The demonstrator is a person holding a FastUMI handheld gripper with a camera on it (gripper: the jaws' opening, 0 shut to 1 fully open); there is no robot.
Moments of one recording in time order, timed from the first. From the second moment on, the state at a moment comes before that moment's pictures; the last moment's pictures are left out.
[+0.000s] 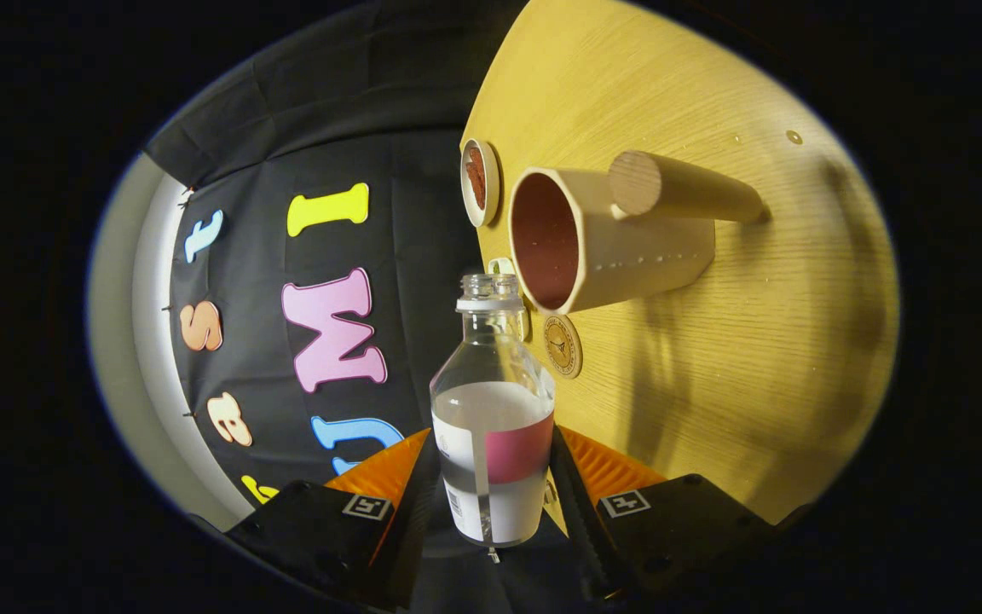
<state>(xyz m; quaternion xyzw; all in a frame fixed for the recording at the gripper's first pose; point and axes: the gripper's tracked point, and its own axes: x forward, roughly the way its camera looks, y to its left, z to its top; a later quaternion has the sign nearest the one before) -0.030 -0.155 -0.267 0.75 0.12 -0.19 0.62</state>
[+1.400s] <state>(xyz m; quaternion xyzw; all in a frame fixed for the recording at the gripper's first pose) -0.030 -0.169 -0.244 0.82 0.11 -0.17 0.53</state>
